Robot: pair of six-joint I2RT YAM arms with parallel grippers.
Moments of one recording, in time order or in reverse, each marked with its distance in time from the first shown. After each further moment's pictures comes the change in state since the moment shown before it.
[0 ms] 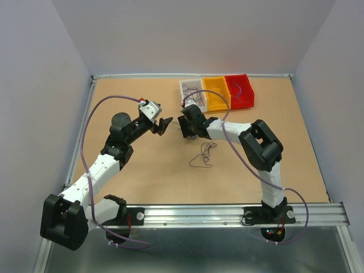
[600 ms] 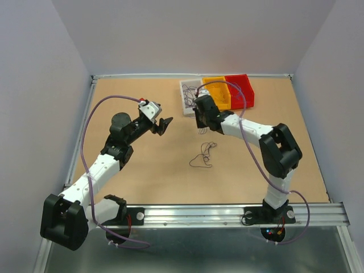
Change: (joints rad) left arm 0.000 0.000 0.000 0.000 0.001 0.000; right arm -0.045 -0.146 -0.038 -0.079 0.034 0.021
